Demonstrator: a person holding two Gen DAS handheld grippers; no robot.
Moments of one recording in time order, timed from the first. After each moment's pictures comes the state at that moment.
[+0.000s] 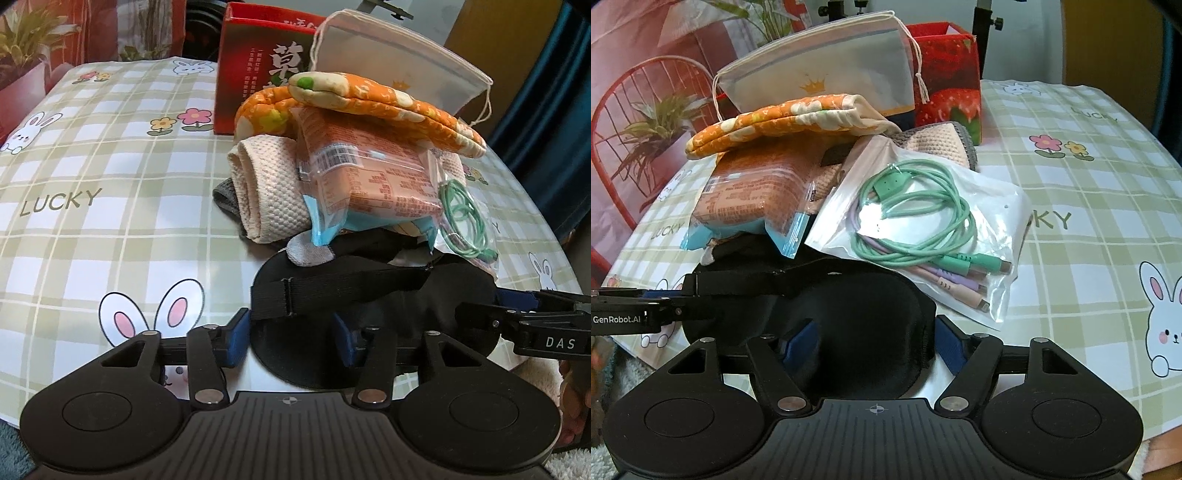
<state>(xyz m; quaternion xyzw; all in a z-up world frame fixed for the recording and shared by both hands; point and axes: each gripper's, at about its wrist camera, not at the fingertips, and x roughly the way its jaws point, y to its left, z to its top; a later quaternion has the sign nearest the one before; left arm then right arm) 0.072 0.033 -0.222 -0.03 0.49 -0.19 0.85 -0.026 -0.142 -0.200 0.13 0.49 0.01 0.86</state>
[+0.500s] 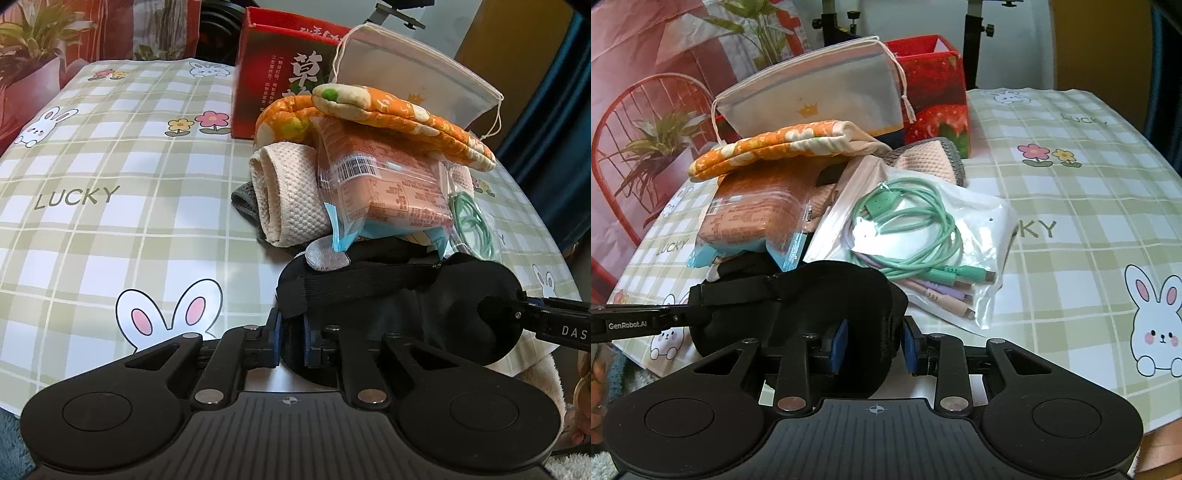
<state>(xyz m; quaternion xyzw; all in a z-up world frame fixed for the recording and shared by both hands) 0.073 0.047 -0.219 -0.05 0.49 -0.18 0.85 -0.031 -0.153 -0.188 0.15 0.48 0.00 0.86</state>
